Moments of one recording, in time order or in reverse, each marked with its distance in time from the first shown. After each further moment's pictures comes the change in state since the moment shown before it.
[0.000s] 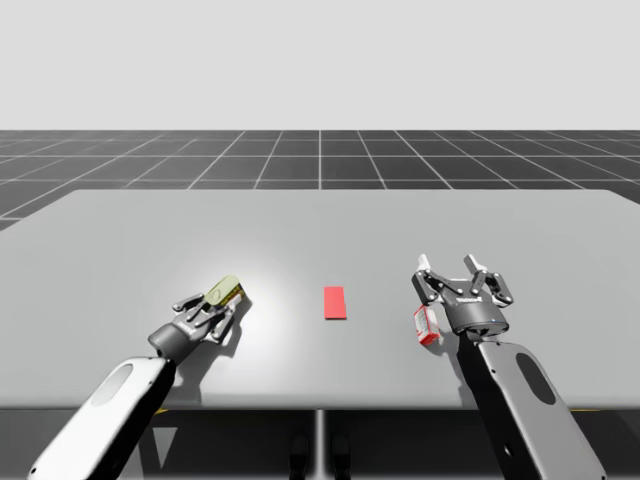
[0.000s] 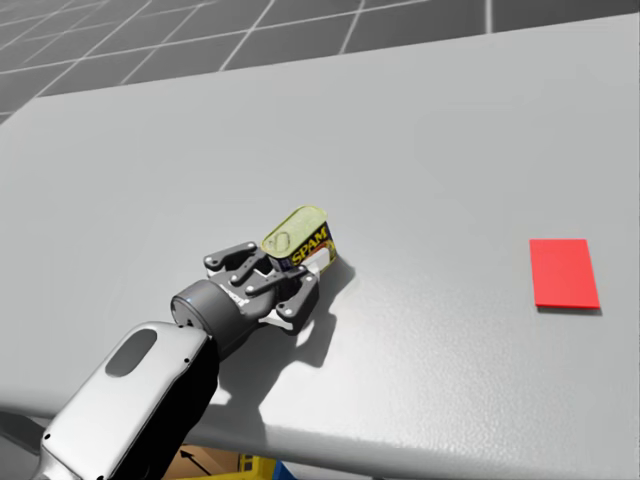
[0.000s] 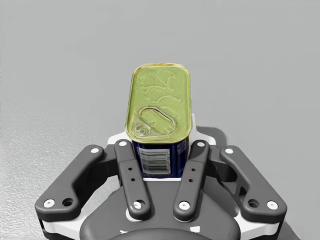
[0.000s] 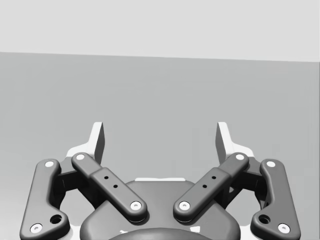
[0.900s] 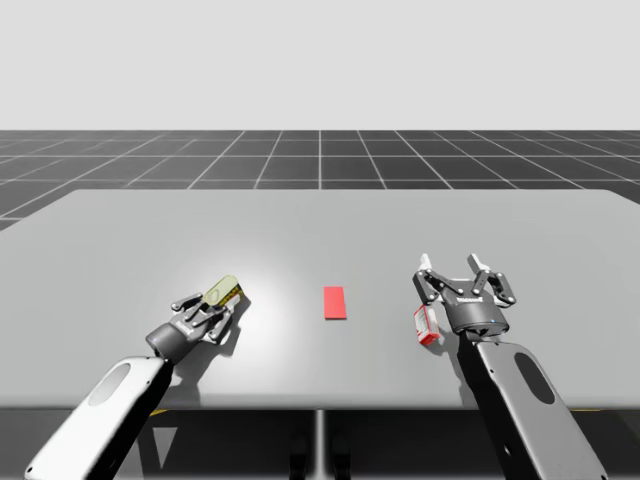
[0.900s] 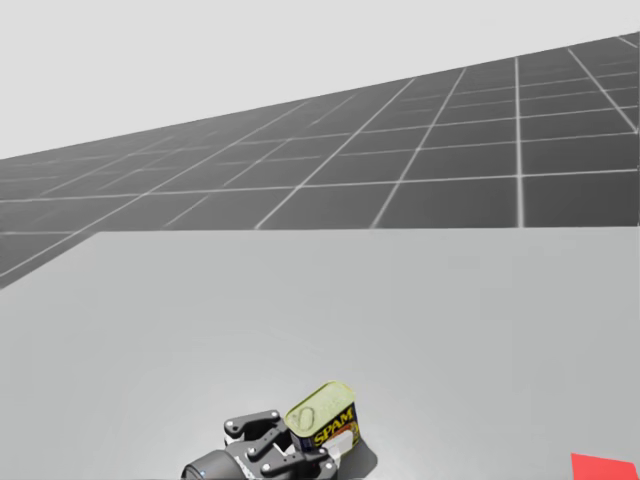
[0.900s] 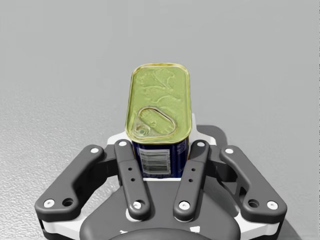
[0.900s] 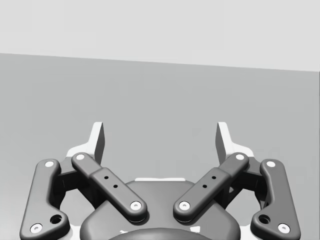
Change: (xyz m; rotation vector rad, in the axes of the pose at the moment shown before) left arm 0.000 0.004 0.002 -0.014 0.002 -0.020; right arm -0.001 0.000 0.000 -0.028 -0.019 0.041
